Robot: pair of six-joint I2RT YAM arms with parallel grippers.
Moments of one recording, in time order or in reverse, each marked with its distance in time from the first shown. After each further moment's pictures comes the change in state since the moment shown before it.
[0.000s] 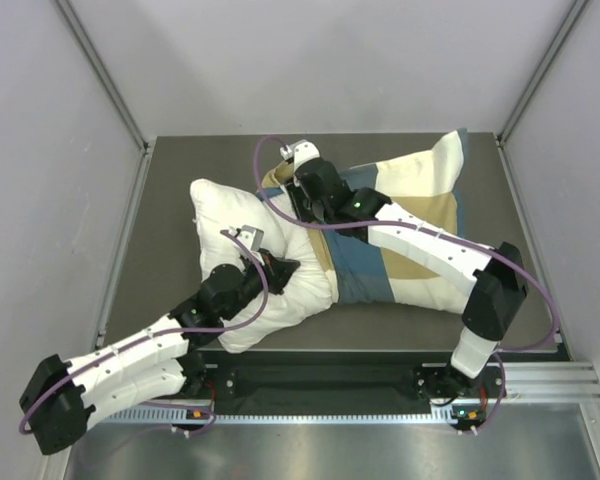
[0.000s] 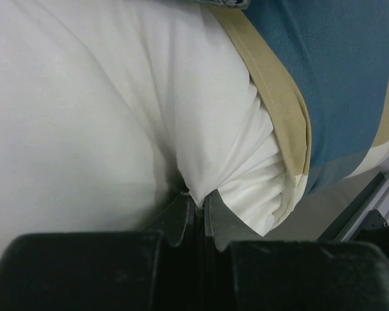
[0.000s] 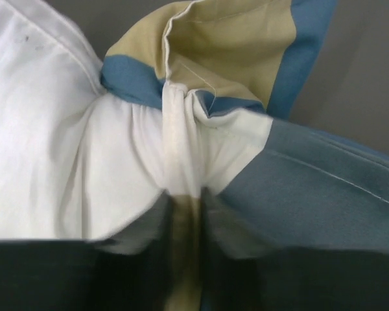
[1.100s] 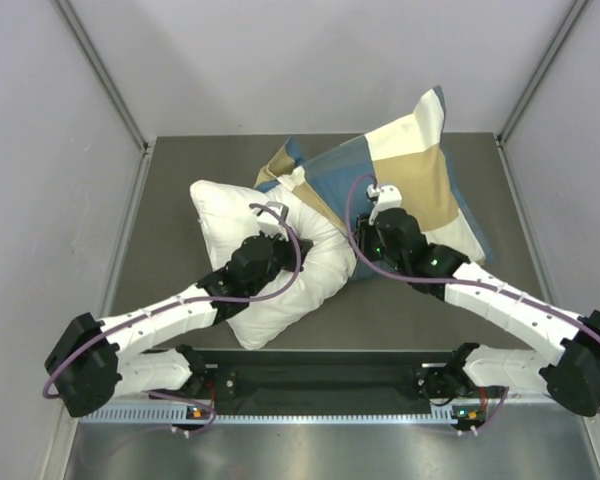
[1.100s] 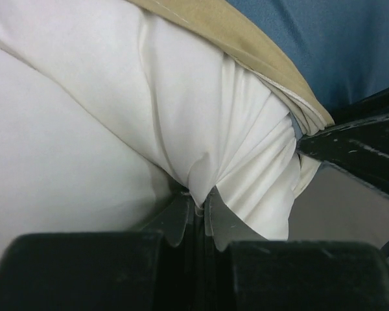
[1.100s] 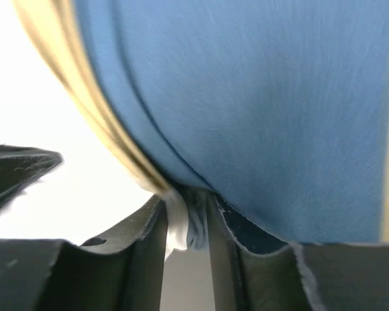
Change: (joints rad) left arm 0.000 0.308 0.247 -0.052 -0.092 0.037; right arm -0.114 -0.575 -0.746 0.231 -0.002 0.246
